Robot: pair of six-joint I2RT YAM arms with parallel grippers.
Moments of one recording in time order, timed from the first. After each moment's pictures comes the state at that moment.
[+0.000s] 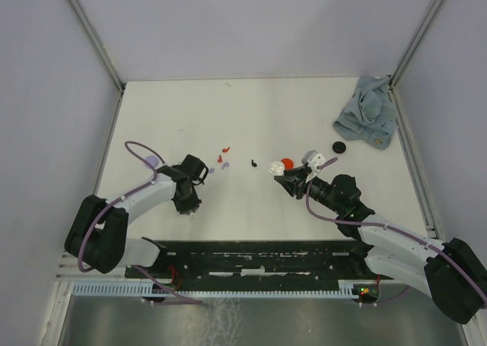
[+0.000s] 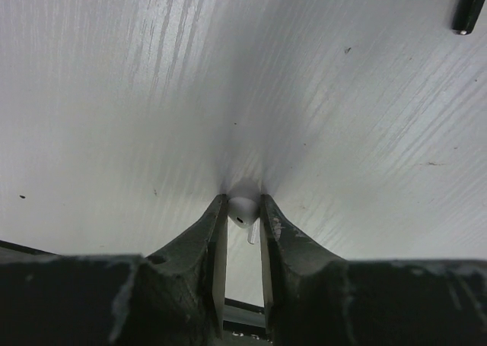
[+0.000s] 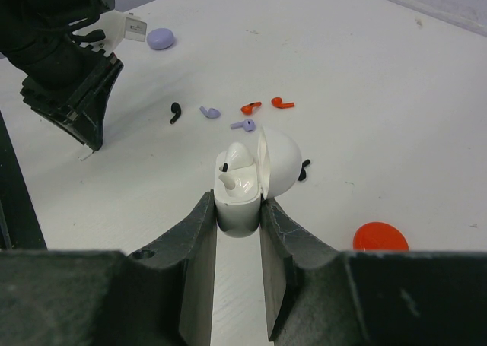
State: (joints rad) left arm -0.46 1.36 0.68 -0.75 -0.23 -0.85; right arm 0.65 0.96 0.26 0.69 -0.29 0.05
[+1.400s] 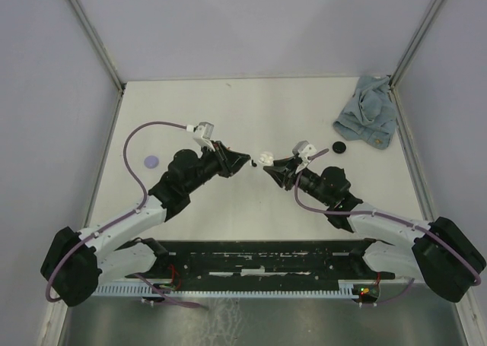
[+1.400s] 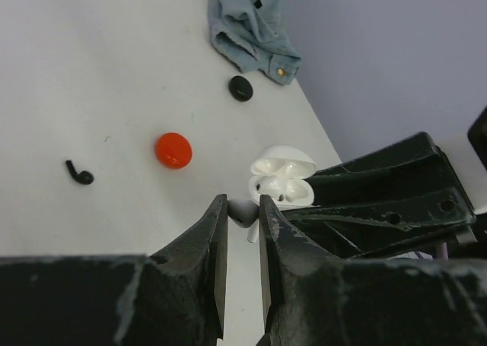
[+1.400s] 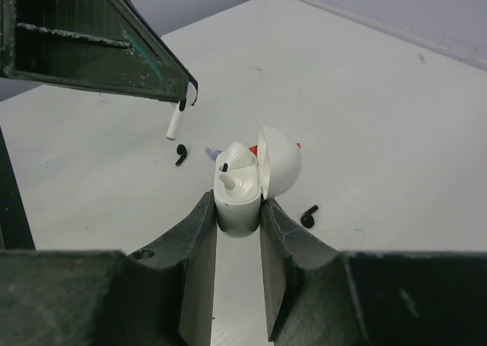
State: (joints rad) left arm -0.66 1.06 0.59 0.34 0.11 -0.69; right arm 0.71 1.13 0.37 0.80 -0.21 0.08
